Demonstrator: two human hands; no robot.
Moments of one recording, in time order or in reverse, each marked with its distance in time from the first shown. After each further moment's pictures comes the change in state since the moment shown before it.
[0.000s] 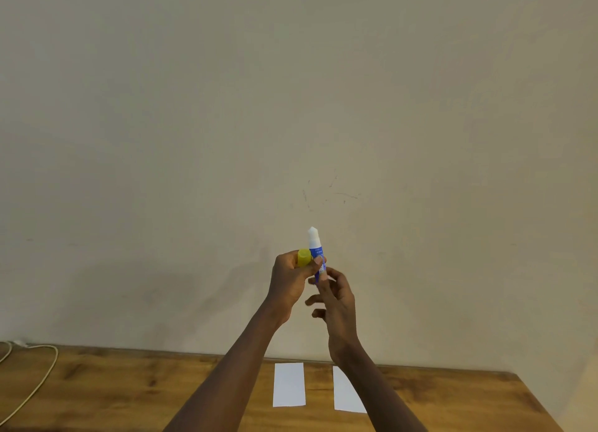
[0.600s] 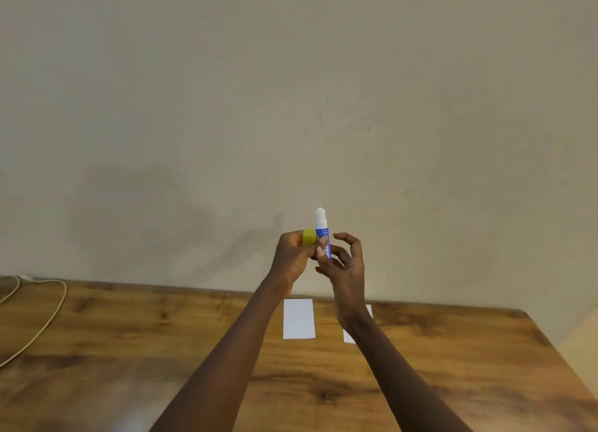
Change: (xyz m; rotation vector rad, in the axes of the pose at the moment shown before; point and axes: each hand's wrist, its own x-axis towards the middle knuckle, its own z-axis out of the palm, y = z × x) left_hand -0.004 -0.076 -0.018 0.078 -0.017 -0.219; right_hand 0.003 0.071 -0.006 0.075 -0.027 0.037
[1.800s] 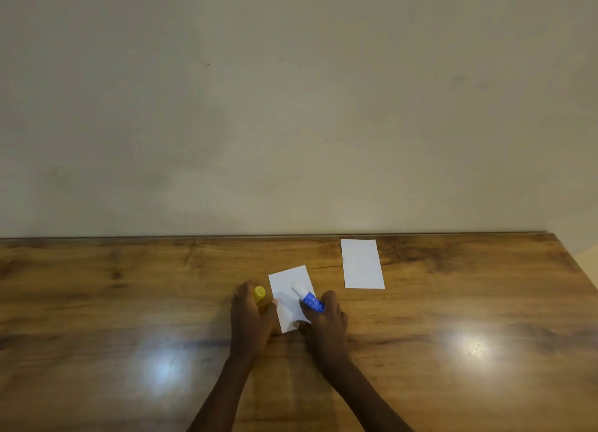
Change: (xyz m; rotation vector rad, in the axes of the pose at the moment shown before) left_hand -0.042 -0.243 -0.022 0.610 0.222 -0.344; right_hand -0.072 0.199 -0.044 -1.095 -0.143 0.447
